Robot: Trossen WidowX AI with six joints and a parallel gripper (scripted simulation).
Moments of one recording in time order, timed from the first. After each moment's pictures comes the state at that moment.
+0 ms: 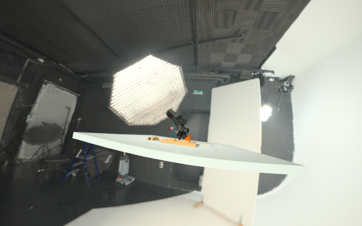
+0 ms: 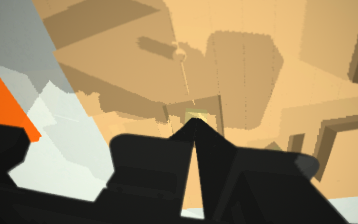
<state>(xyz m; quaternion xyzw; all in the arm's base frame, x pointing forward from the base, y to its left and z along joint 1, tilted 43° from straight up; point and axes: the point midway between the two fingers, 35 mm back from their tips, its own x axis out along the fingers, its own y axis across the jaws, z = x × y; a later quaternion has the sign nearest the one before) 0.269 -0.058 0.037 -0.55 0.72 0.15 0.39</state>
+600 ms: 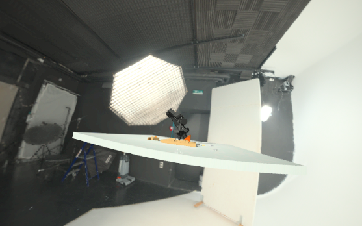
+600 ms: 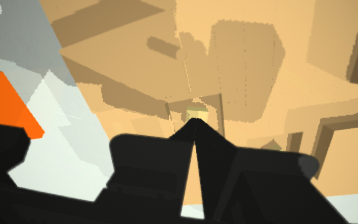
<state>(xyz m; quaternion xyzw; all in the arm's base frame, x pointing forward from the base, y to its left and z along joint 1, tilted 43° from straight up) 0.269 -0.056 0.040 -0.55 0.72 0.16 0.39</state>
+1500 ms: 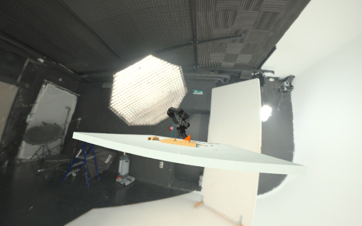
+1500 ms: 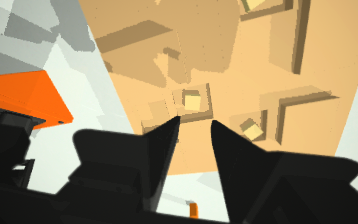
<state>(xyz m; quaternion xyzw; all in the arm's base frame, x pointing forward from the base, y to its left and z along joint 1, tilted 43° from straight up) 0.276 -0.020 0.078 -0.55 0.72 0.15 0.39</state>
